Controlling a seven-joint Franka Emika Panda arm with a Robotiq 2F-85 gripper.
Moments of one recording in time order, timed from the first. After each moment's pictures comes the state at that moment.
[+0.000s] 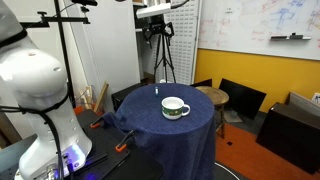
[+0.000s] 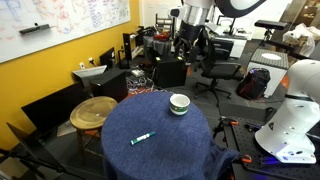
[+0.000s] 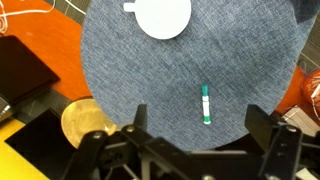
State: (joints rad) arm 0.04 -0.31 -0.12 -2.32 -0.12 2.17 -0.61
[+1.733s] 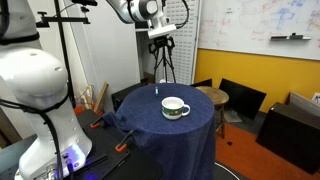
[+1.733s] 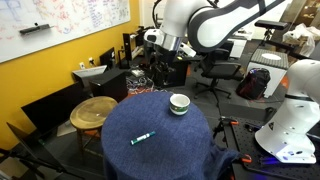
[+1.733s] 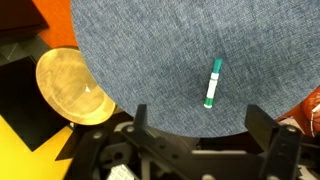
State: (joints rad) arm 0.05 -0.03 -0.06 -2.25 -0.09 2.47 -0.78
